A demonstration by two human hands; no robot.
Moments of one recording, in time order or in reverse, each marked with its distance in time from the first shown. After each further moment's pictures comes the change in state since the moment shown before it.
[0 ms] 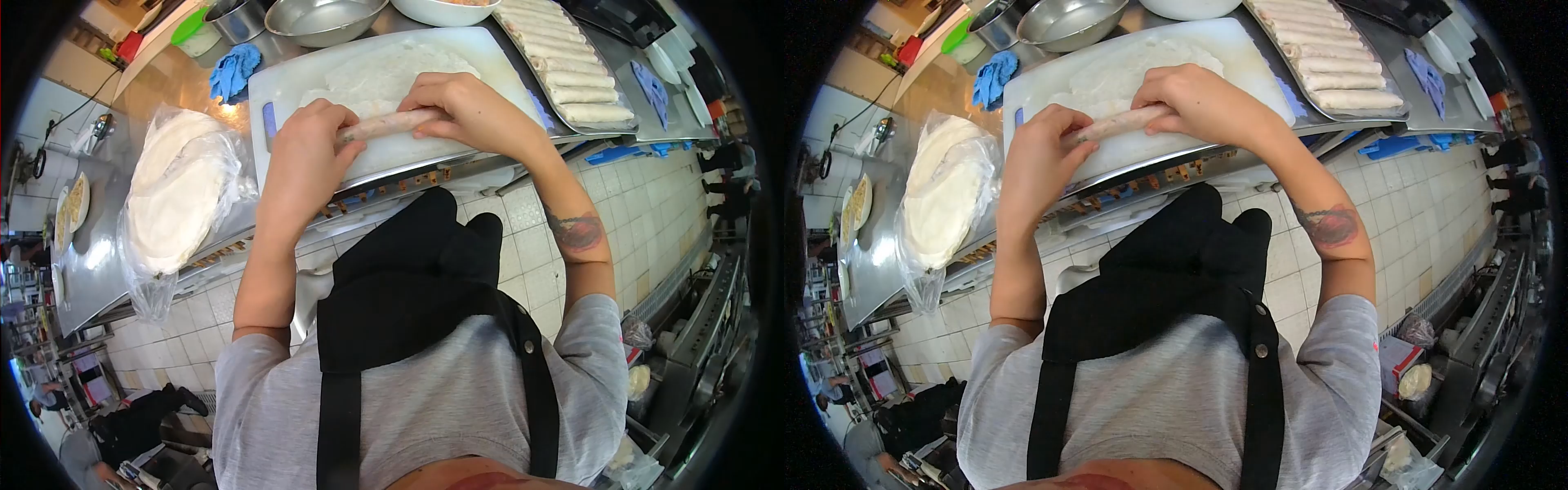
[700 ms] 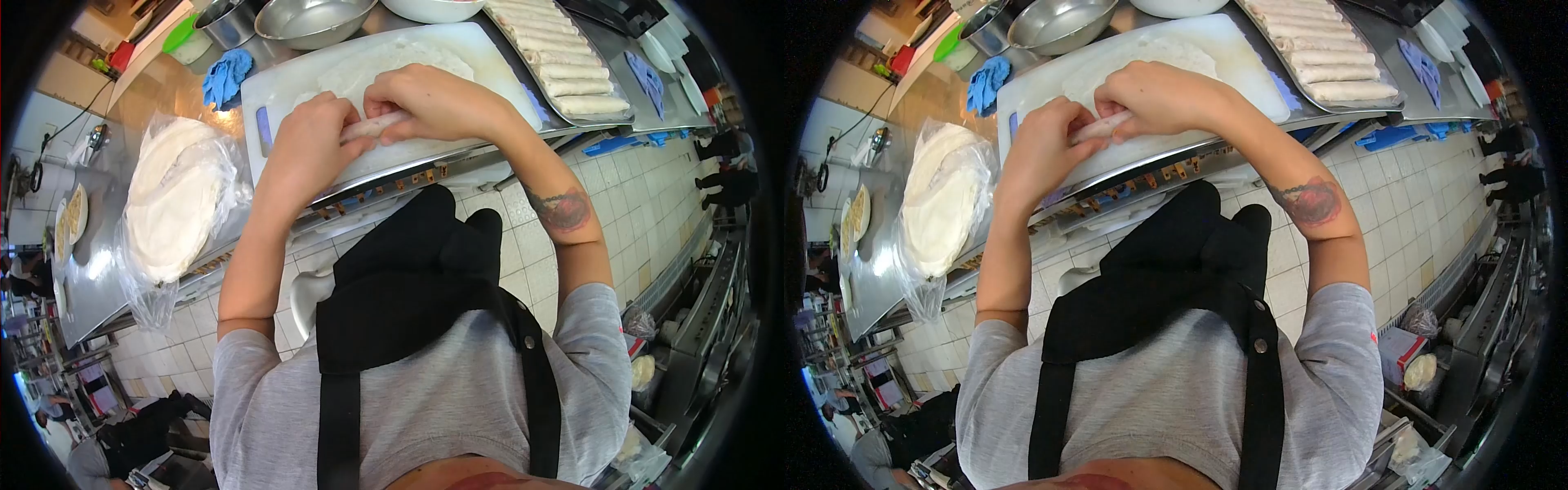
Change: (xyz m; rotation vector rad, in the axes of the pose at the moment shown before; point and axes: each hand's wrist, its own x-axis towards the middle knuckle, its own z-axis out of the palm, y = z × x) left_hand 0.019 -0.001 0.000 0.052 -0.125 0.054; right_hand 0.033 -0.017 0.001 0.000 -0.174 0.046
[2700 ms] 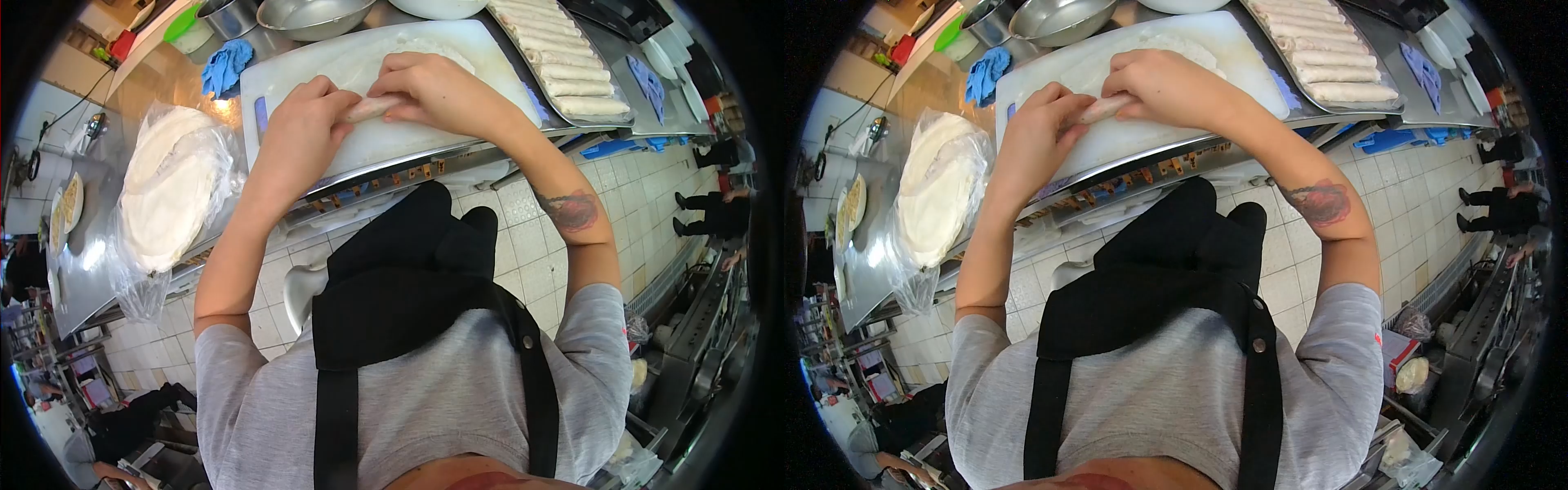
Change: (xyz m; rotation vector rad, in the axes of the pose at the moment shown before) left_hand -0.006 -0.006 0.001 0.017 0.083 0.100; right_hand -0.010 0.015 0.008 -0.162 0.226 -0.133
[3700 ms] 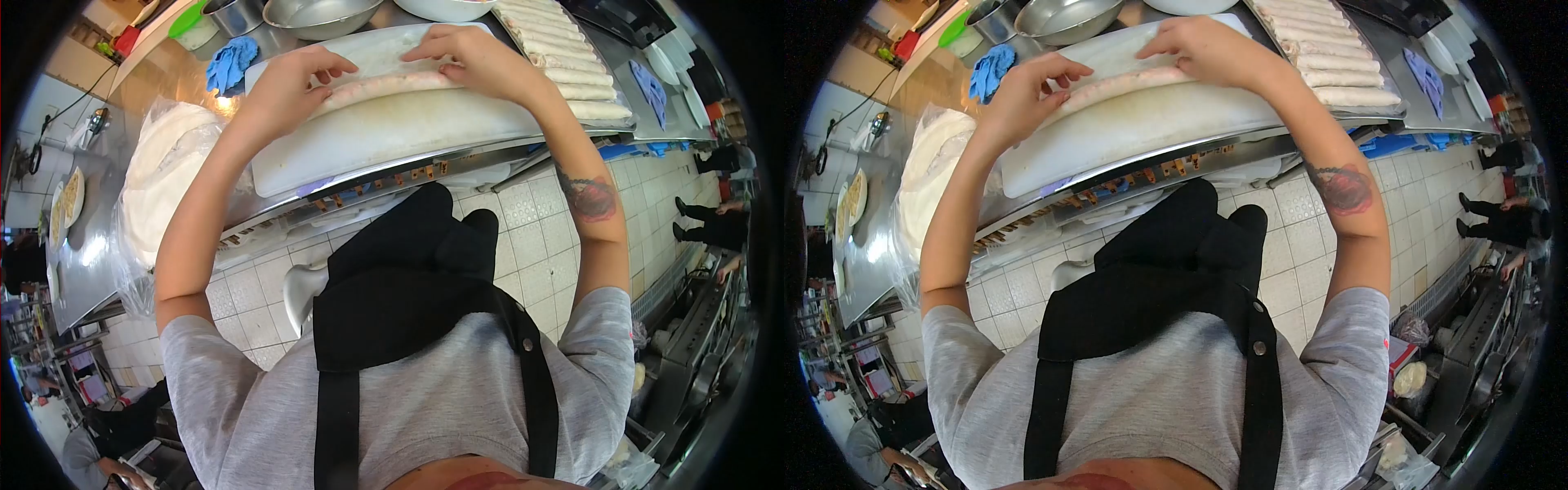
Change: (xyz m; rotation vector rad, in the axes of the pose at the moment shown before) left_hand 0.041 -0.050 -0.017 -0.163 -0.177 0.029; right_hand -0.004 0.052 -0.028 -0.032 -0.007 0.017
